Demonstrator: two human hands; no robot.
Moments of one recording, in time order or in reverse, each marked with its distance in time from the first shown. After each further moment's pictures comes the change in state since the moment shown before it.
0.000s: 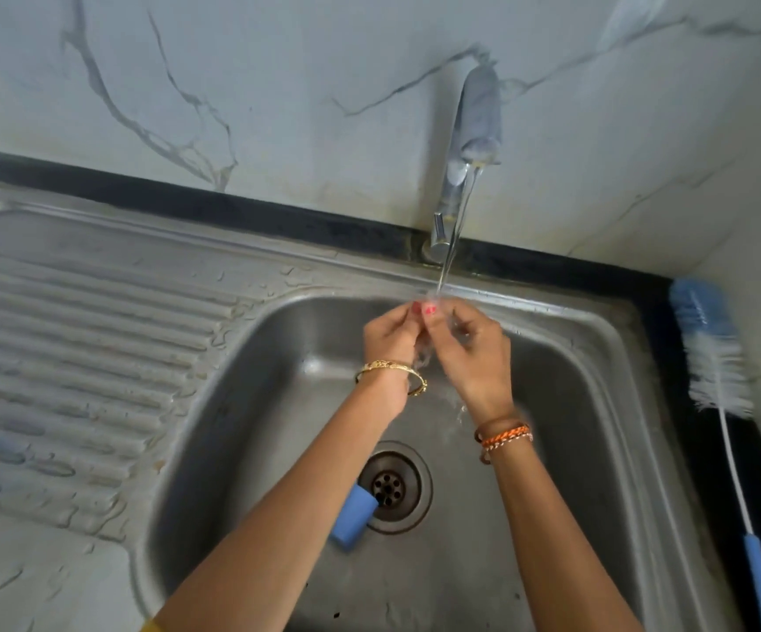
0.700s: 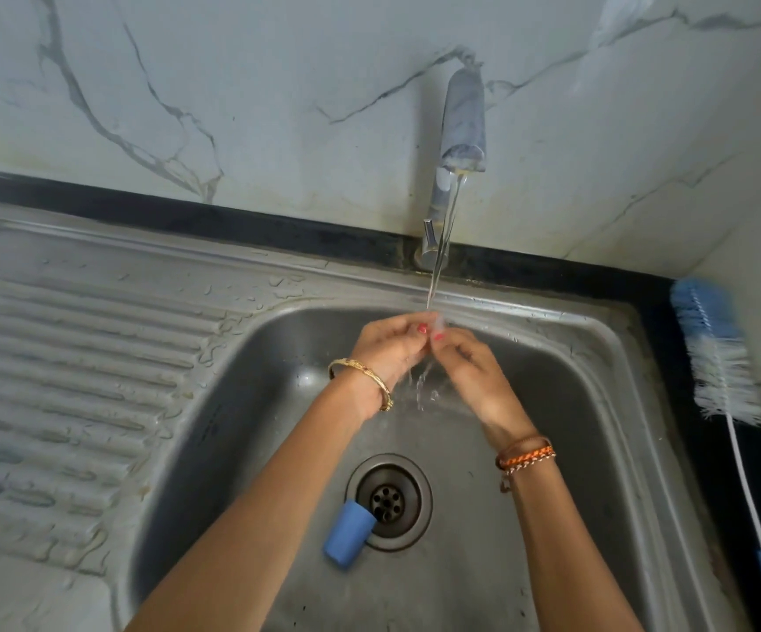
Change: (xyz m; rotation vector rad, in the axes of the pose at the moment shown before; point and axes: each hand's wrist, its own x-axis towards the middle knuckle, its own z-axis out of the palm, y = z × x) left_hand 0.012 0.008 -0.011 0.018 -0.288 -0.118; right_hand 0.001 0.007 -0.016 0.144 -0.347 0.165
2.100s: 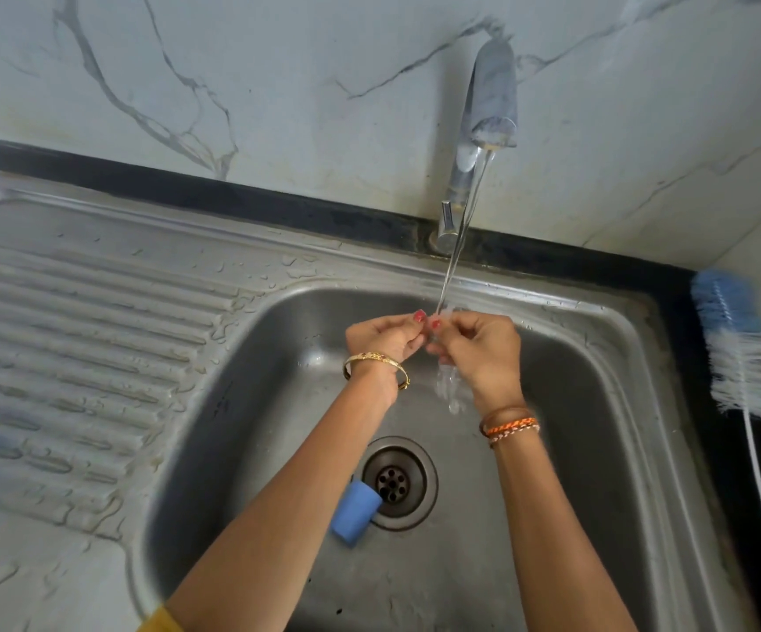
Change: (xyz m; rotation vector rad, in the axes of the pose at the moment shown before) left_hand 0.000 -0.010 -0.003 -0.100 0.445 -0.024; right_hand 0.007 -0.013 0.014 0.041 0.323 0.135
